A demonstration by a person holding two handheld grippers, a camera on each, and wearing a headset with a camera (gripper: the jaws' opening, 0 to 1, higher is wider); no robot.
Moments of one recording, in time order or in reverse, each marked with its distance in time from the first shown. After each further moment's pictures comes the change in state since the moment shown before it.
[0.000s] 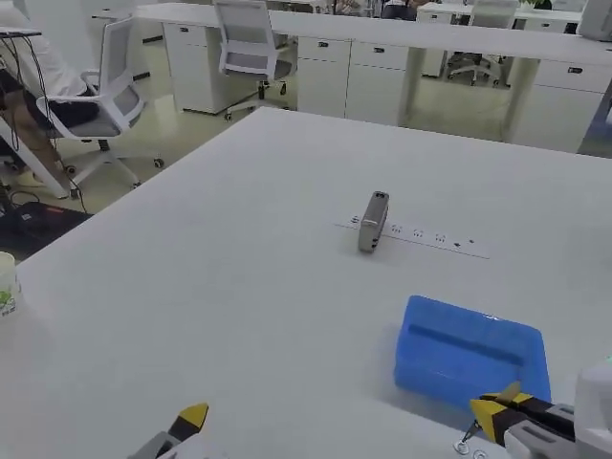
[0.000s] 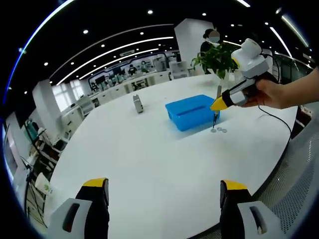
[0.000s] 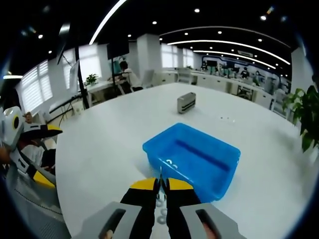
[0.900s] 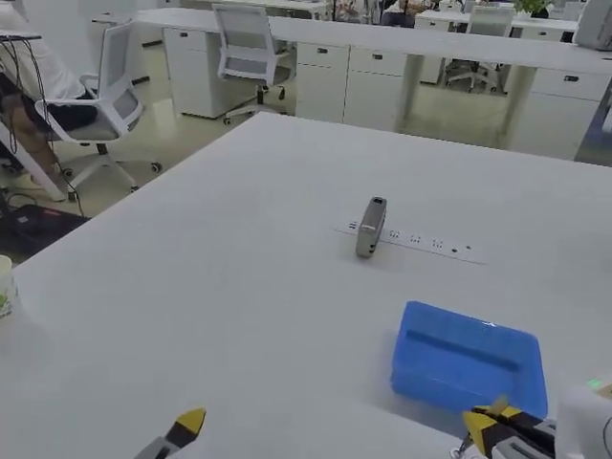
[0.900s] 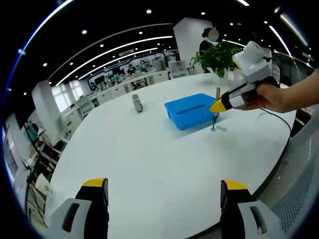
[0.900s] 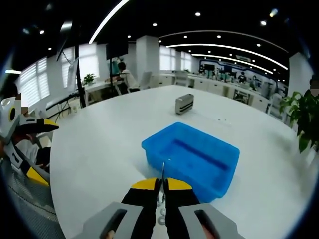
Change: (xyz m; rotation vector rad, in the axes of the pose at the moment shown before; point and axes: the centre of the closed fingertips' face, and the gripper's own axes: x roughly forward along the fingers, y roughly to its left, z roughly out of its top) left arm 0.000 -0.001 -0.001 0.011 0.007 0.000; right arm 0.002 0.005 -0.005 -0.018 -0.029 -0.050
